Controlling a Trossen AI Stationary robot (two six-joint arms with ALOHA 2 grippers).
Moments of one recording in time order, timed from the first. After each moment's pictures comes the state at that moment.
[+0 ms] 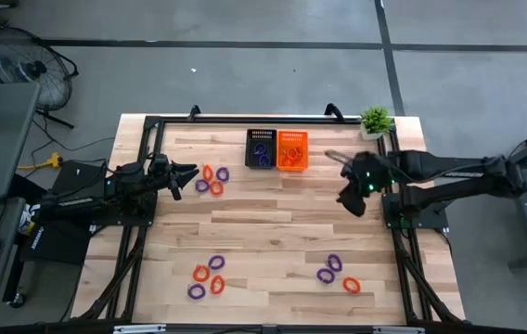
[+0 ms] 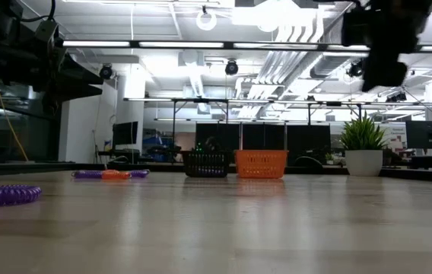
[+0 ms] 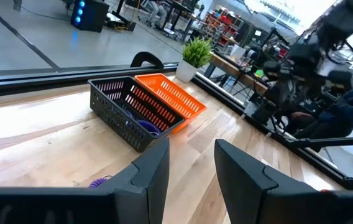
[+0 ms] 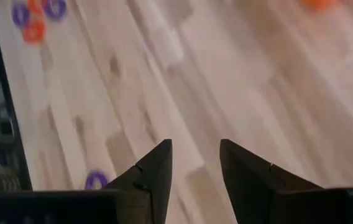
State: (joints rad) left arm 0.18 0.01 0.08 -0.17 -0.24 -0.50; right arm -0.08 0.90 0.77 -0.81 -0.15 0.54
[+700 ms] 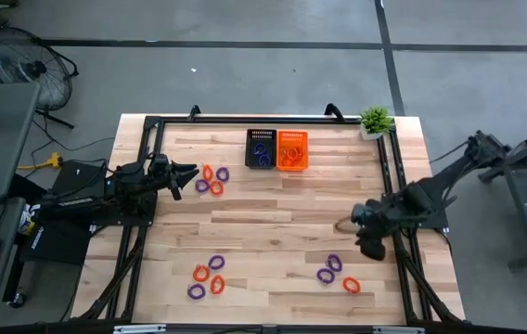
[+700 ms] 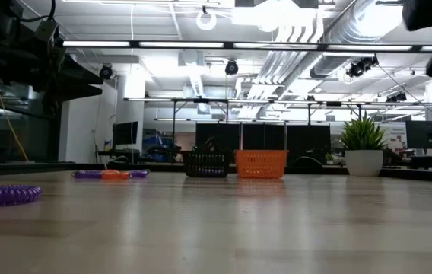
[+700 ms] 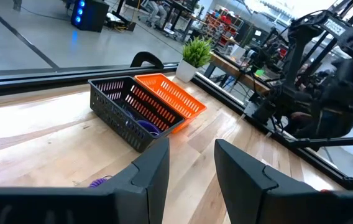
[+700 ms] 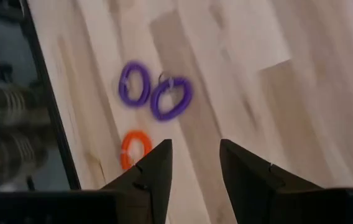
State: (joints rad) left arm 0.18 0.01 0.08 -0.17 -0.24 -0.50; right arm 0.58 0.97 0.73 -0.84 -0.01 0.97
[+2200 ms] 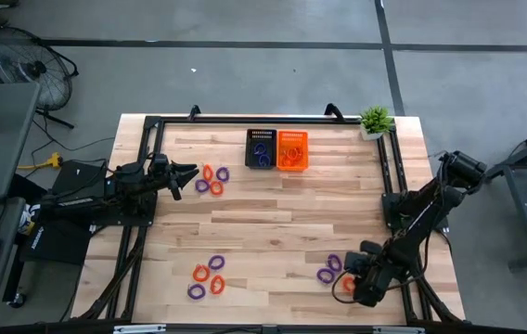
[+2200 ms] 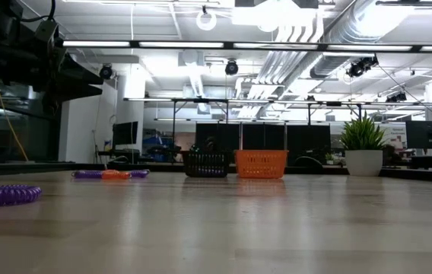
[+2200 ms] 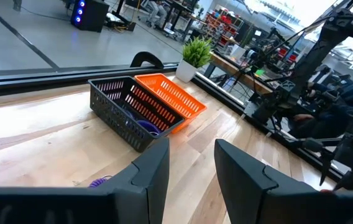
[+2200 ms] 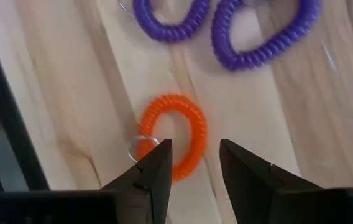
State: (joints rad) left arm 0.18 0.01 0.08 -0.17 -0.24 -0.50; right arm 0.93 1.51 0.73 -0.45 0.08 1.28
